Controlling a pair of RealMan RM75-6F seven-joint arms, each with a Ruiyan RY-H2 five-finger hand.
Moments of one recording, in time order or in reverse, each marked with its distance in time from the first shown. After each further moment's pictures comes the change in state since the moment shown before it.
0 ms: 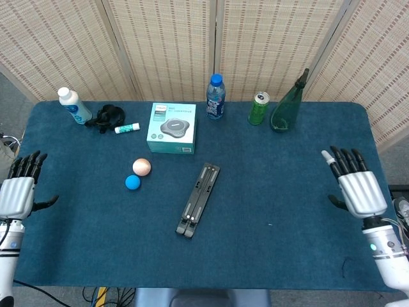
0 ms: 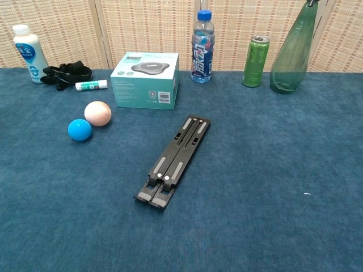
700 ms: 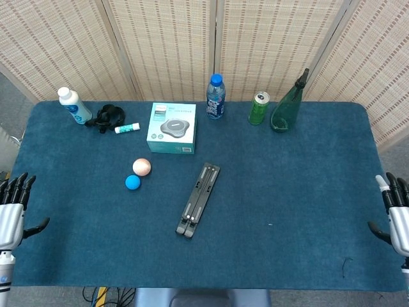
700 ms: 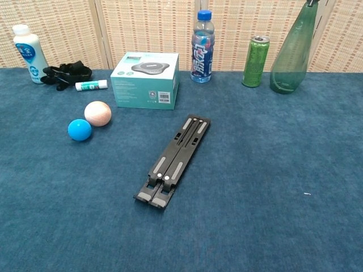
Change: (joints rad) left arm 0.164 0.045 0.050 -0.189 0.097 0.167 0.137; right arm -0.297 -0.009 0.012 0.016 -0.045 0.184 0.062
